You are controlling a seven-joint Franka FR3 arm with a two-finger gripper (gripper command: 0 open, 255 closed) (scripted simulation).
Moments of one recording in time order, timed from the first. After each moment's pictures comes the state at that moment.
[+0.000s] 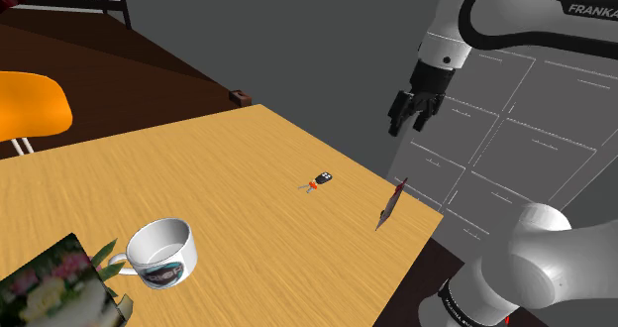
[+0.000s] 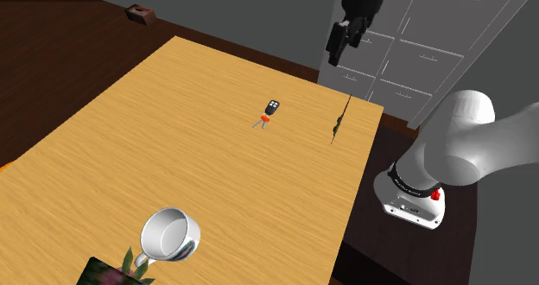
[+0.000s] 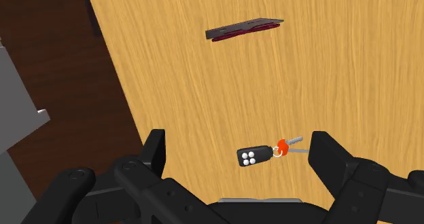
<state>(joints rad) -0.01 -0.82 -0.01 -2.41 0.00 1.62 0.13</state>
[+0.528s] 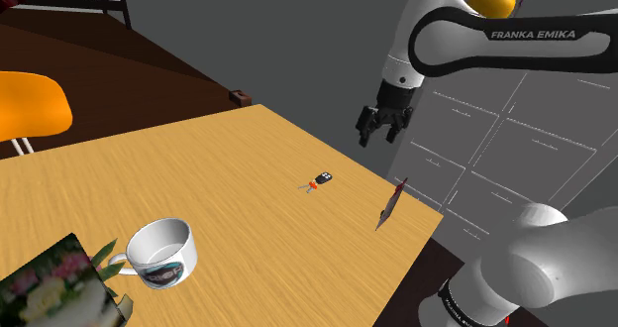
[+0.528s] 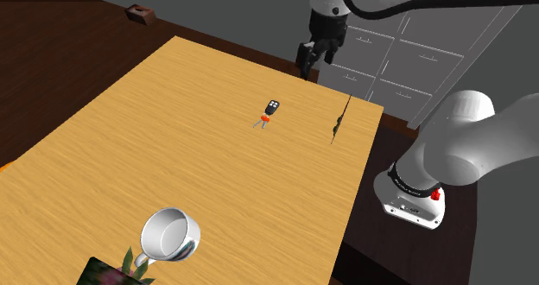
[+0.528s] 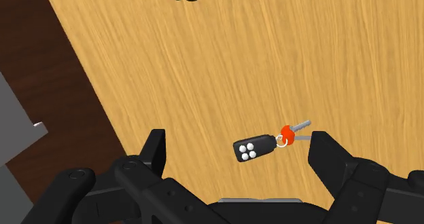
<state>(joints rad) -0.02 -0.65 0.05 -2.45 0.03 1.81 0.25</state>
